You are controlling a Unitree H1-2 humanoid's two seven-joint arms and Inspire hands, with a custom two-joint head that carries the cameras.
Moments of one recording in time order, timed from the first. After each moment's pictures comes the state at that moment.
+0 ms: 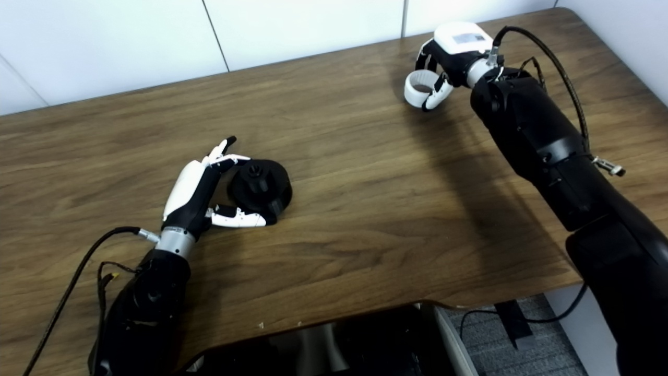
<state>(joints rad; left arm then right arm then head) -0.20 0.16 -0.31 0.06 0.56 0.06 -0.04 -0.62 -0.60 0.31 0.34 -0.84 0.19 0.26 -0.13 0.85</state>
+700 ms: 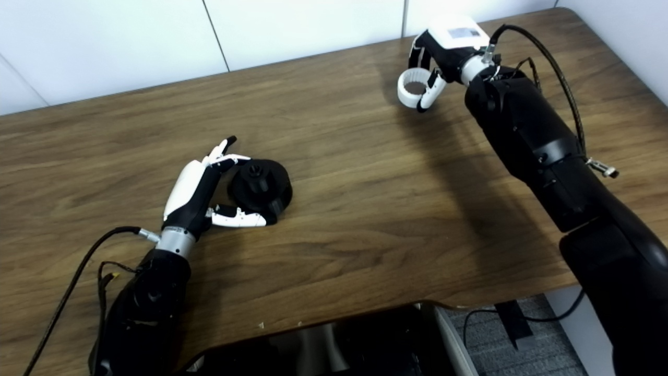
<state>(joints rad) -0.20 0.16 -0.31 0.06 0.56 0.07 -0.04 -0.62 -0.59 0.30 0.28 -0.81 0.18 0.23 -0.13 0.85</state>
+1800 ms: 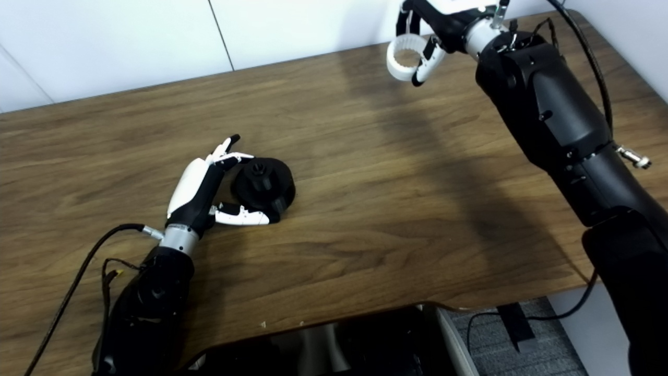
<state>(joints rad) -0.20 0.16 -0.31 0.06 0.56 0.07 -0.04 -0.63 -0.64 0.26 -0.02 -0.83 0.18 0.36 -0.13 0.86</state>
